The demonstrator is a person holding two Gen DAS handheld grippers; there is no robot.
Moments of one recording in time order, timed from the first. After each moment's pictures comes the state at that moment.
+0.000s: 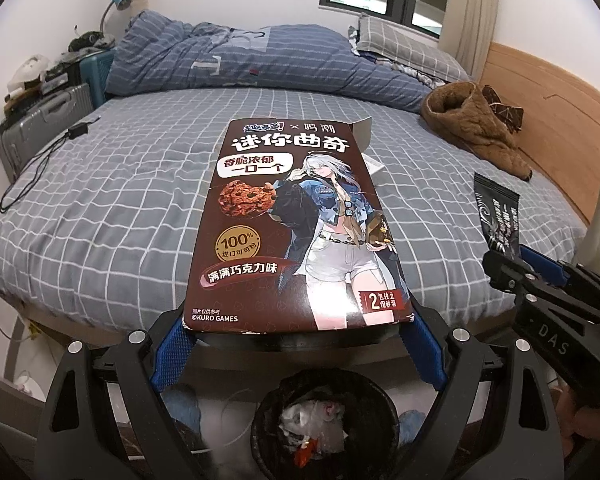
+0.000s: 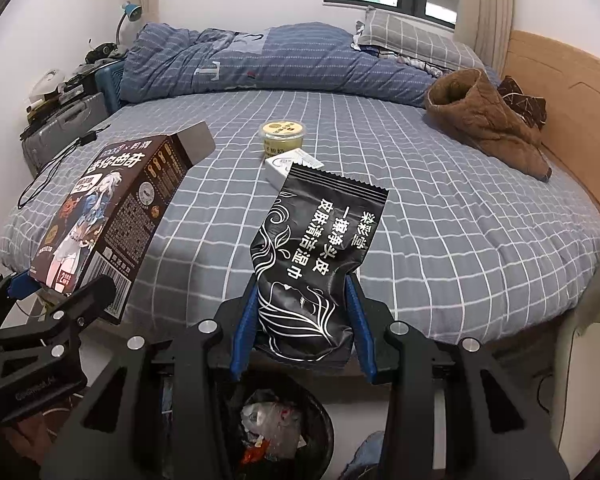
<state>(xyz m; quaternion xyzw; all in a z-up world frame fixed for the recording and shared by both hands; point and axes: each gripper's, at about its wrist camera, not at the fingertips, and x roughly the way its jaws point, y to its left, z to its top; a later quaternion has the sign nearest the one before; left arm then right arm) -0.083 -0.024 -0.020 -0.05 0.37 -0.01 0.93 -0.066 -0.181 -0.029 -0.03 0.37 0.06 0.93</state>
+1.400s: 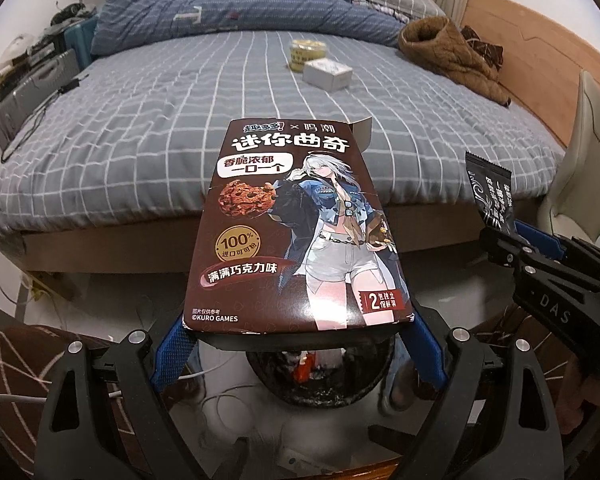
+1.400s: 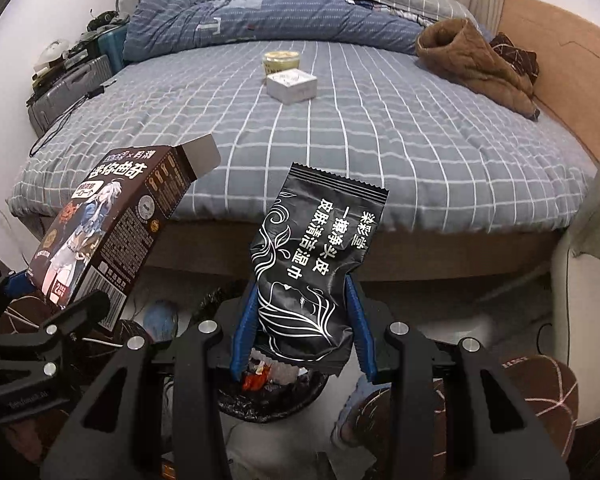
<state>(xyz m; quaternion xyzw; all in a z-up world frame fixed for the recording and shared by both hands) -0.188 -0.044 -0.072 -0.02 0.46 -0.04 0.89 -0.168 -0.207 -0.085 -0.02 0.44 0.05 0.90</state>
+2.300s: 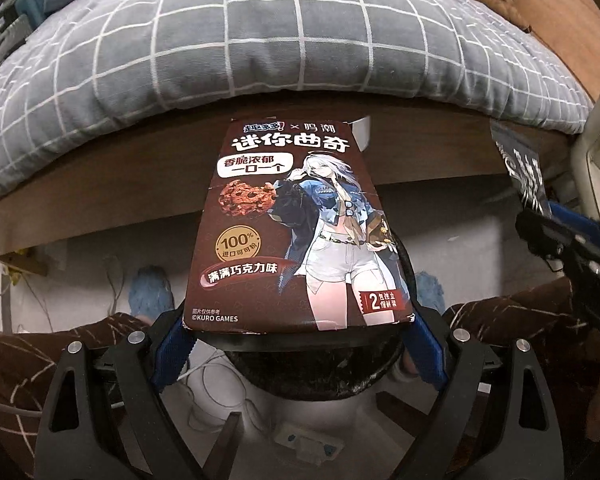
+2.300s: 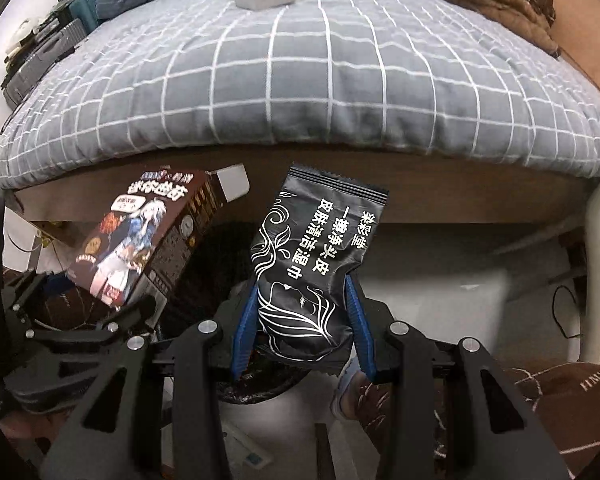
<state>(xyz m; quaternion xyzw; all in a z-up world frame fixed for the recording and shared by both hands) -0.123 -0.074 -0.198 0.00 0.58 -0.06 0.82 -0.123 -0.233 -0.181 -0.01 0.53 0.05 0.84</state>
